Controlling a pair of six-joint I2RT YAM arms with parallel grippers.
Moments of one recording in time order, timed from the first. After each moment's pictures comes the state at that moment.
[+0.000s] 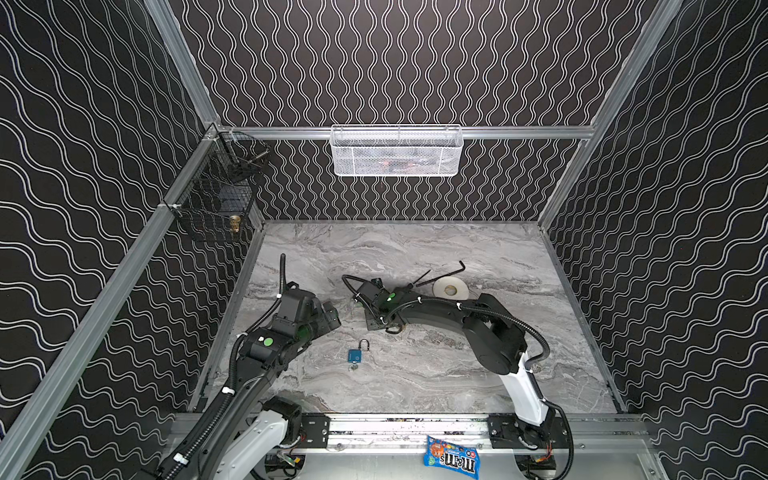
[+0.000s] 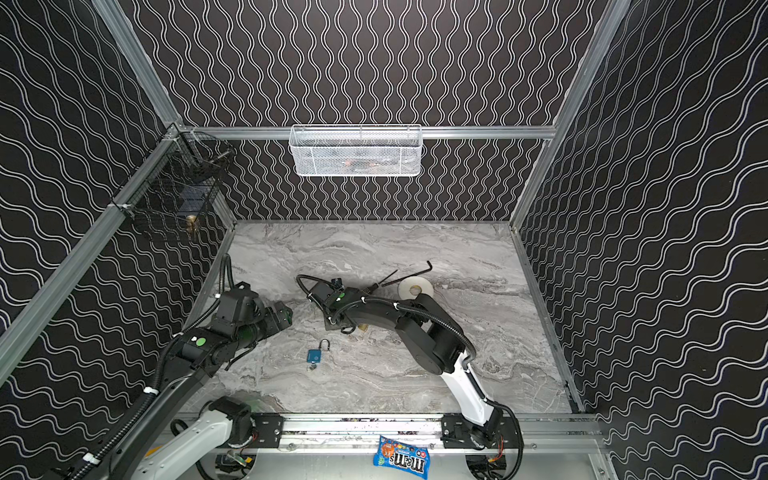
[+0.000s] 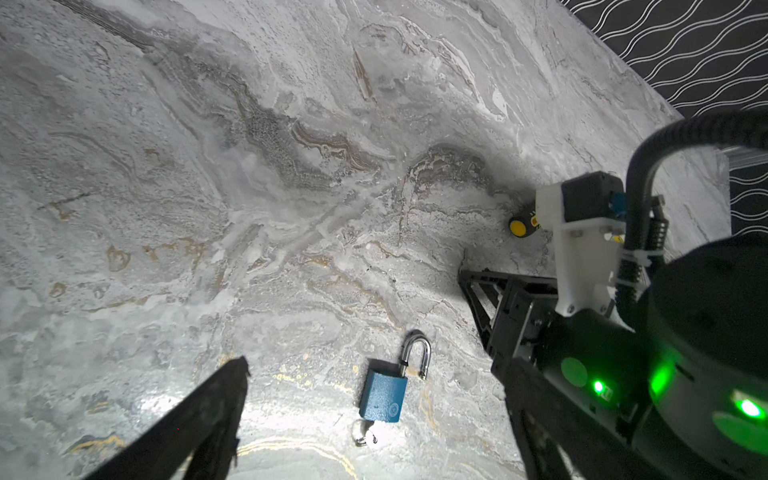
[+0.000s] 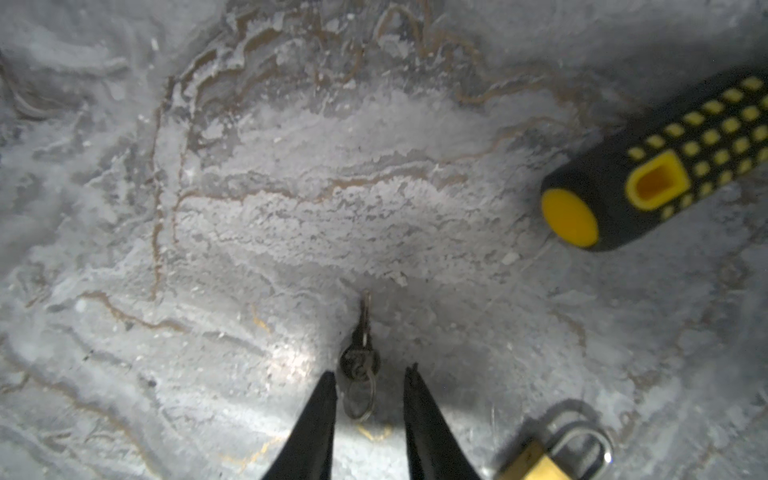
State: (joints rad) left arm -0.35 0.82 0.73 -0.77 -0.10 -0.72; right arm 0.99 2.19 1.62 -0.64 0.23 0.70
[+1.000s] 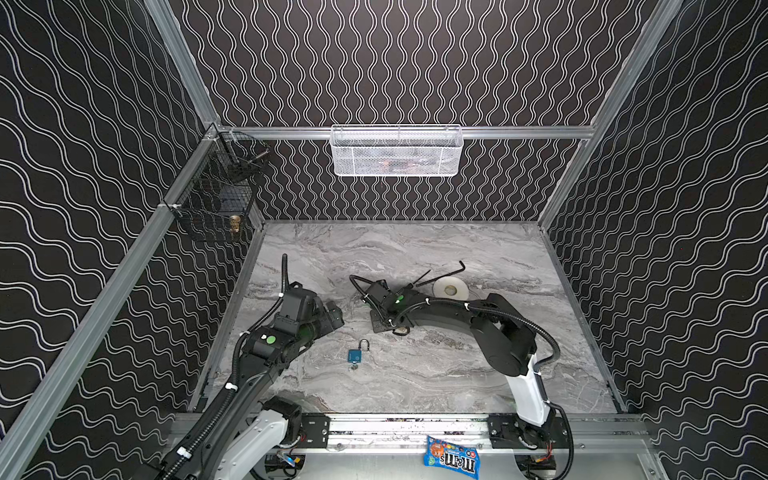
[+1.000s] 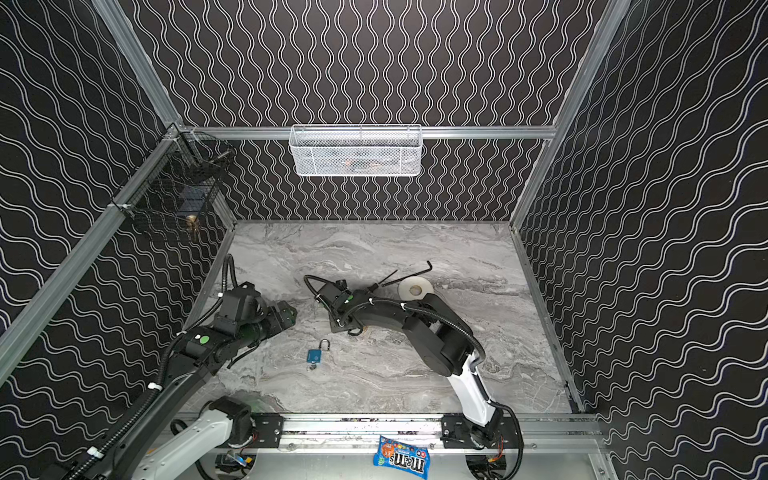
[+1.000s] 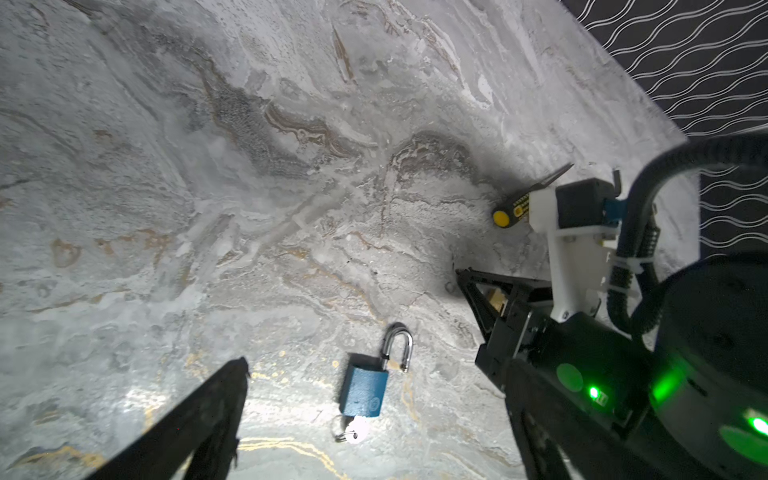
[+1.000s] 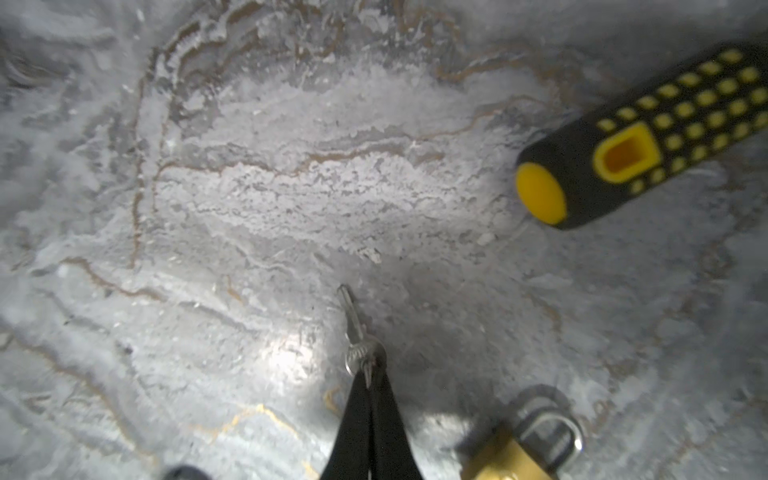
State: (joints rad) left arm -0.35 0.84 0.72 -0.72 -0.03 -0.75; right arm 0.97 2.08 1.47 -0.54 0.19 0.65
